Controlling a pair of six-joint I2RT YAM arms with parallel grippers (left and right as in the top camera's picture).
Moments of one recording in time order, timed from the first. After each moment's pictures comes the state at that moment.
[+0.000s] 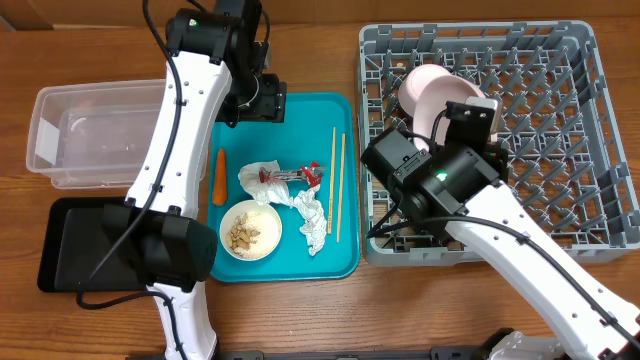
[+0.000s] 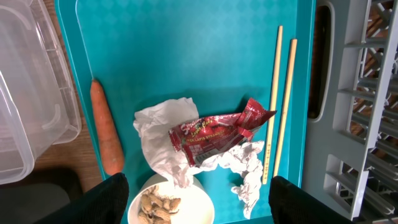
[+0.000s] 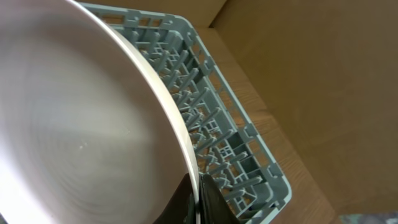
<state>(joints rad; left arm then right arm) -0.23 2.08 2.22 -1.54 0.09 -0.18 0.68 1.50 1.44 -1.49 1.15 0.96</state>
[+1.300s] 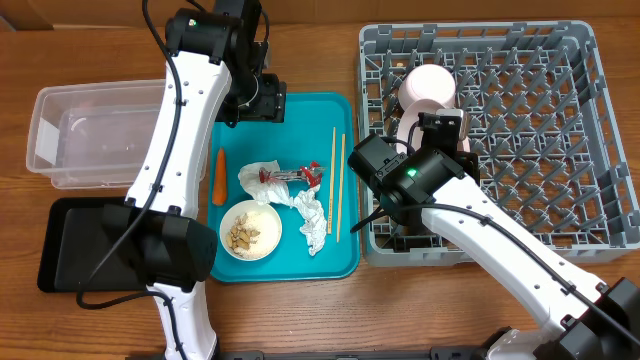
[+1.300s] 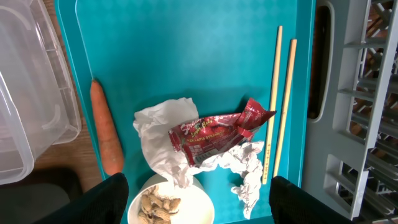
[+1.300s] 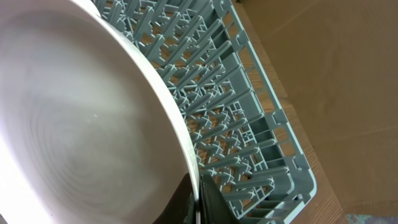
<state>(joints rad) -0.23 2.08 2.22 -1.54 0.09 -0.18 0.68 1.58 1.35 -1.34 1.05 0.87</state>
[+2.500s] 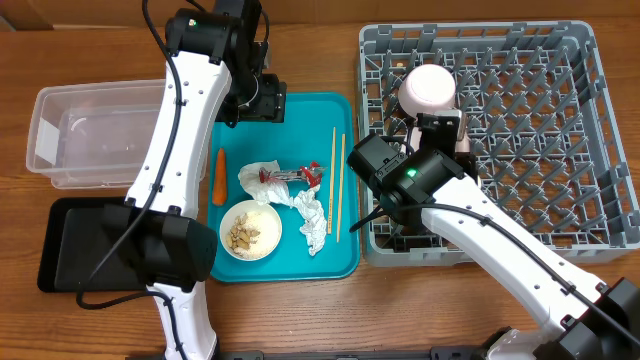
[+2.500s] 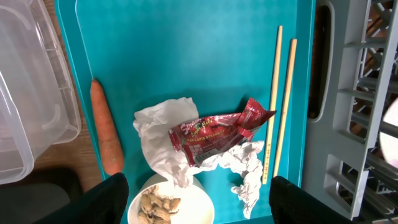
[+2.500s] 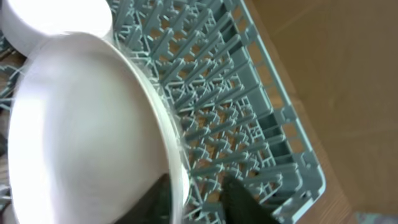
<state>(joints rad) -0.23 2.08 2.22 -1.54 0.09 -0.18 0.68 1.58 1.35 -1.33 1.01 0.86</state>
